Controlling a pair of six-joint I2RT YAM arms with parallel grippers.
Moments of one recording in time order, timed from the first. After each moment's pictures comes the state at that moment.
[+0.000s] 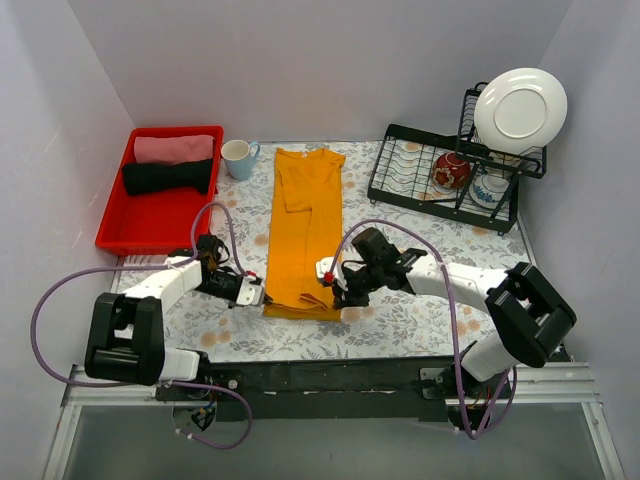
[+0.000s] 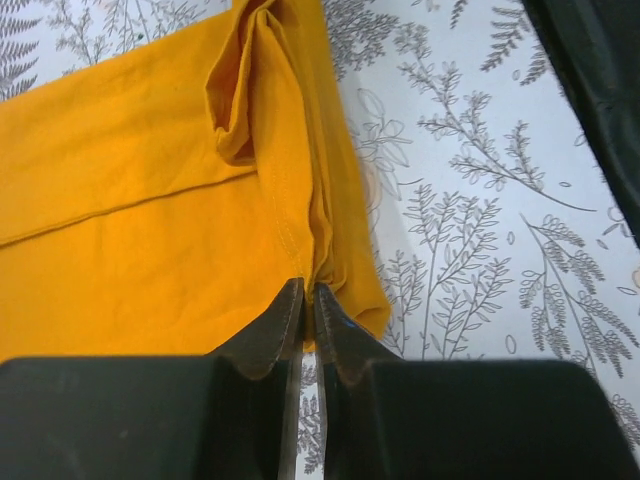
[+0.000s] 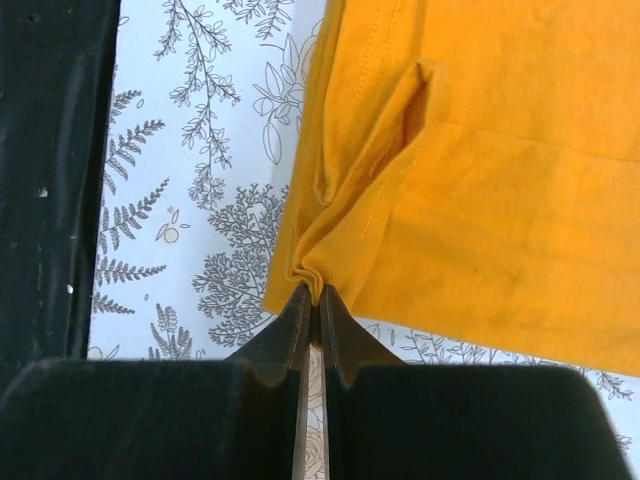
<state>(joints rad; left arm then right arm) -0.13 1.34 0.64 -0.82 1.05 1.84 0.81 1.49 0.79 -0.25 -0.69 -0.67</state>
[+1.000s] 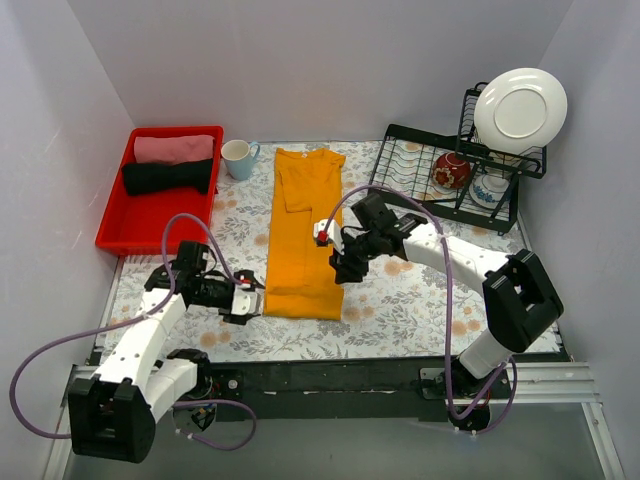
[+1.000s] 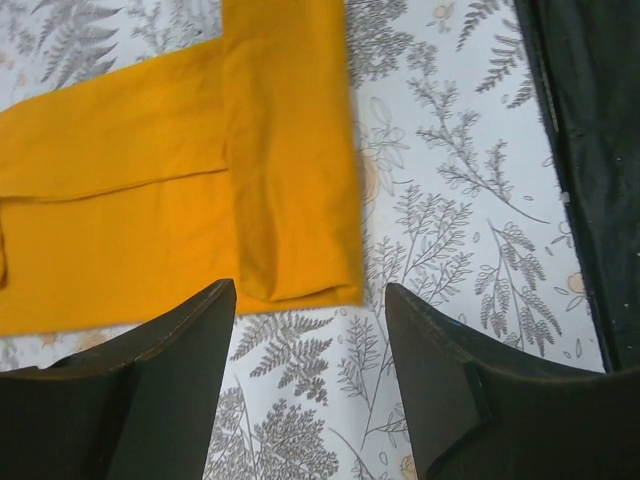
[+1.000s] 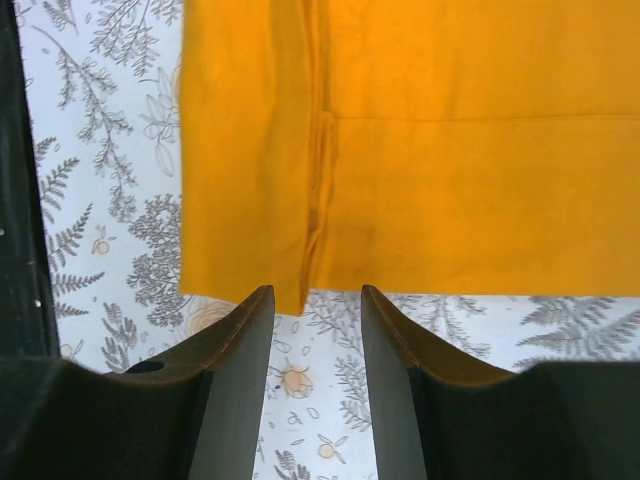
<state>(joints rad) -0.10 0.94 0.62 -0.89 0.97 1.58 0.70 1.59 1.11 -0.50 -0.62 -0.63</state>
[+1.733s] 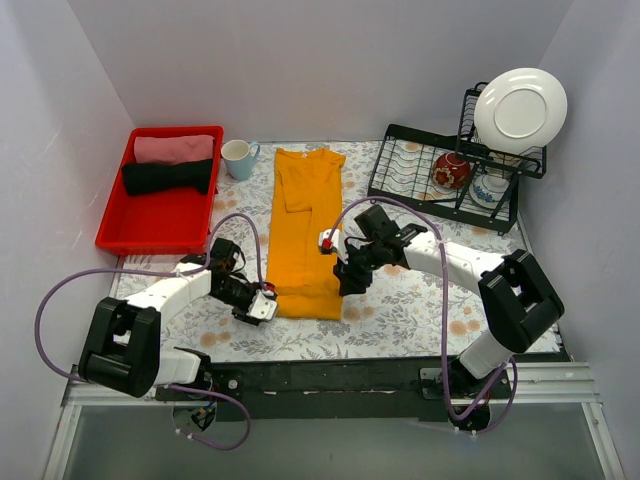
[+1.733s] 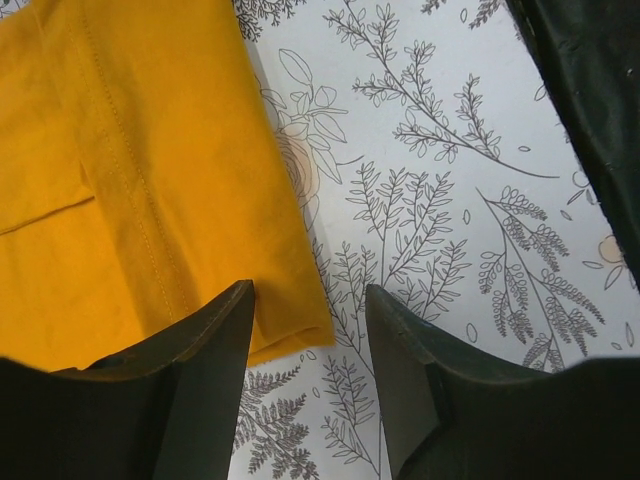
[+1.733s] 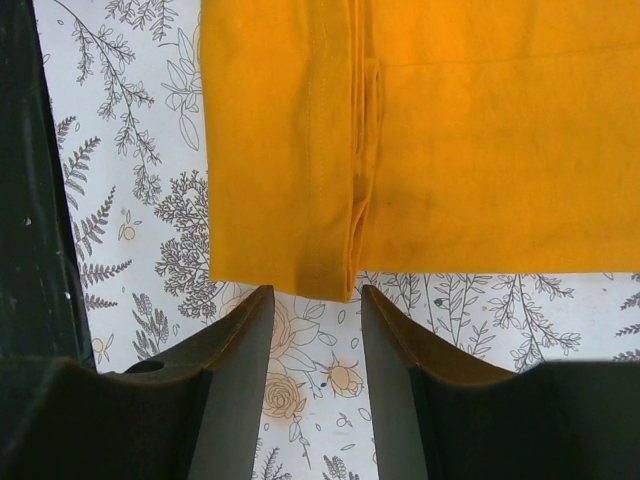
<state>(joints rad) -0.29 1.30 0.61 -0.76 0.84 1.71 0.70 1.58 0.98 -0.45 -0.65 -0.56</state>
